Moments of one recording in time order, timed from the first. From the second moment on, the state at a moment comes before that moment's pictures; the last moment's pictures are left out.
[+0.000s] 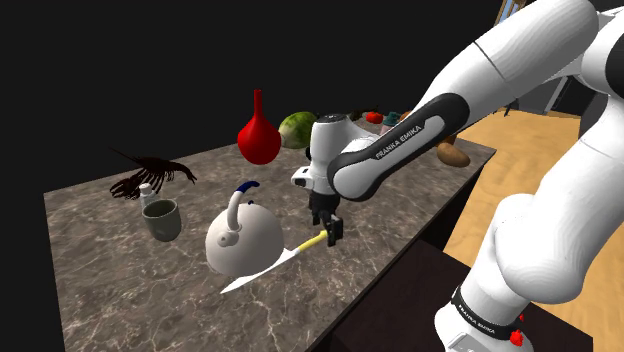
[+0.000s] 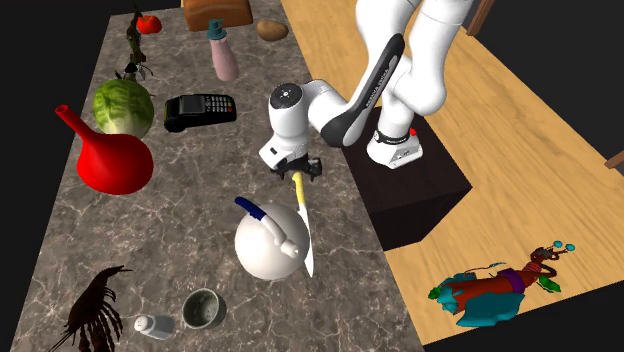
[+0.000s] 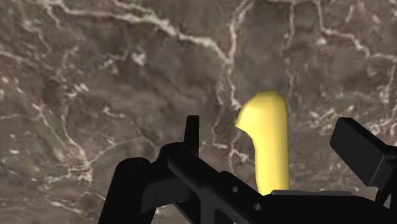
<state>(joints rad) 0.24 -0.18 0.10 -2.61 0.00 2.39 -0.88</state>
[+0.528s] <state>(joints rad) 0.24 -0.17 0.10 -2.61 0.00 2.41 -0.88</state>
